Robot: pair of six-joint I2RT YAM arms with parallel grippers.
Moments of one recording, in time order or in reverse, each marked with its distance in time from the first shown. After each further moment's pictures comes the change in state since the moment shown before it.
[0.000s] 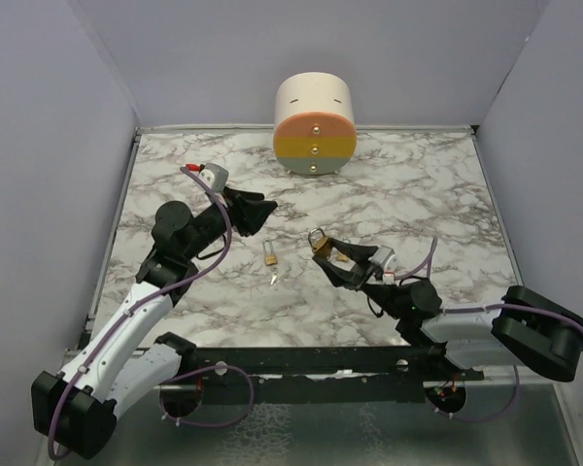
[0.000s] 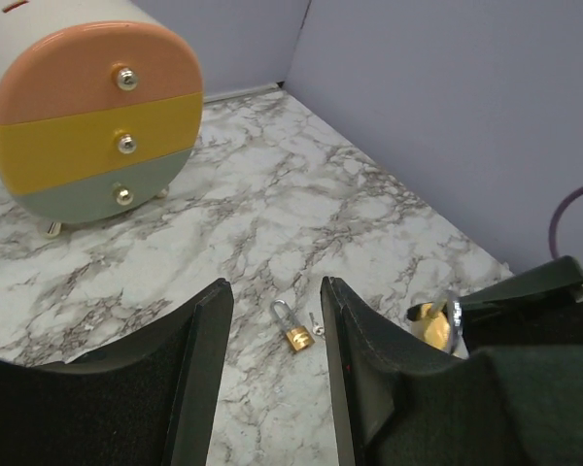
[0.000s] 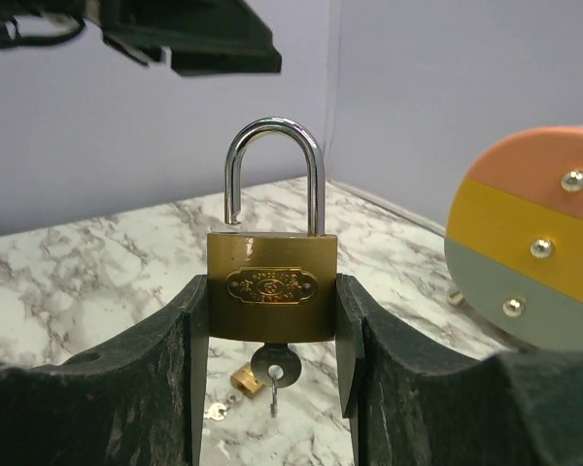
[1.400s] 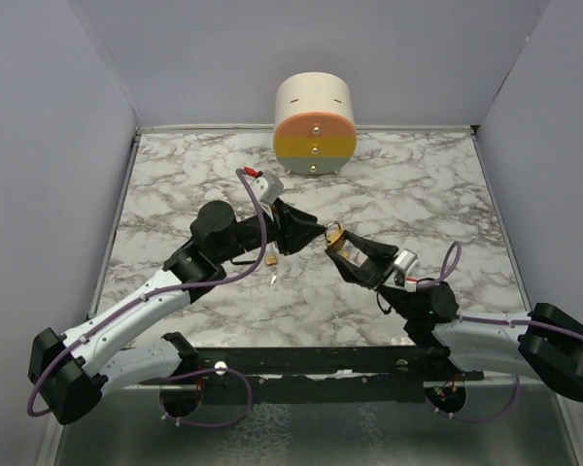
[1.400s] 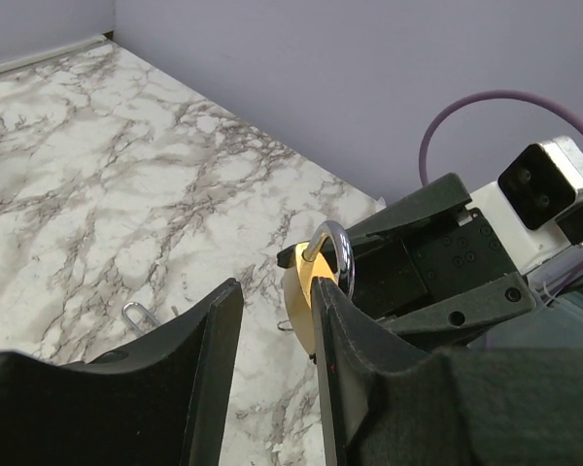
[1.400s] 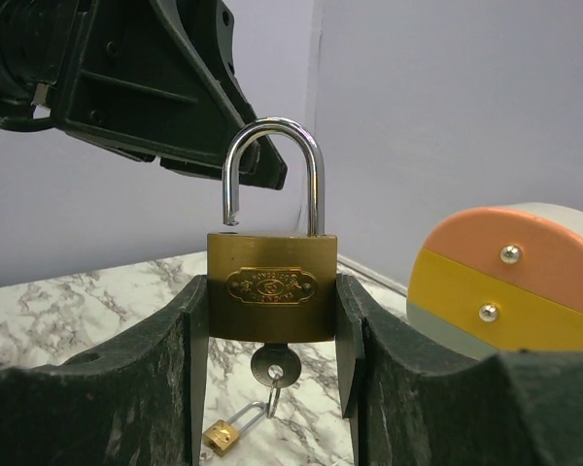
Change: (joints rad) left arm -0.336 0.127 0.124 -0.006 0.003 -0.020; right arm -0.035 -0.140 -0.013 -0.009 -0.034 -0.046
